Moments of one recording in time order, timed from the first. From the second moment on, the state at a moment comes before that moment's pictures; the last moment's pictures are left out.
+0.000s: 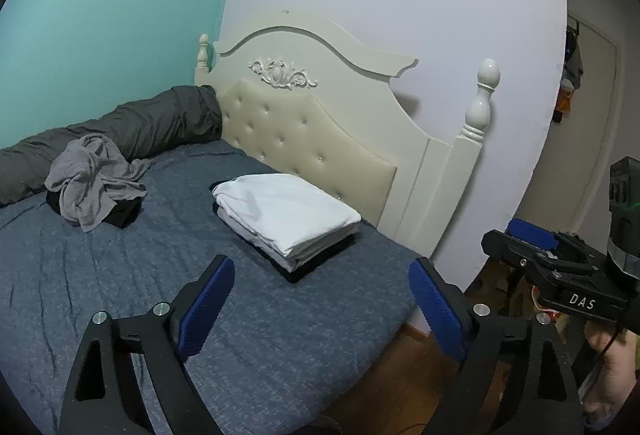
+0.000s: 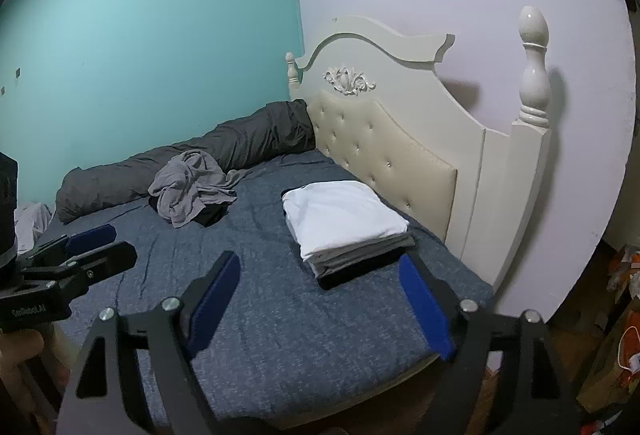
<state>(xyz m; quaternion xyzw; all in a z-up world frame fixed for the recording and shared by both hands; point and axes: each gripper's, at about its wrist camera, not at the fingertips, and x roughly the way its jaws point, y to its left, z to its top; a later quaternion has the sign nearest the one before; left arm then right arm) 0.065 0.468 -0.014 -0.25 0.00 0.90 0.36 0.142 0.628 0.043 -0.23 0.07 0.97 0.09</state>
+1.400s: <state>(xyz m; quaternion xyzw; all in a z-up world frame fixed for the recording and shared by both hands) 0.094 0.441 -0.026 -0.25 0.02 0.91 0.34 0.186 0.606 0.031 -0.21 0.09 0.97 0.10</state>
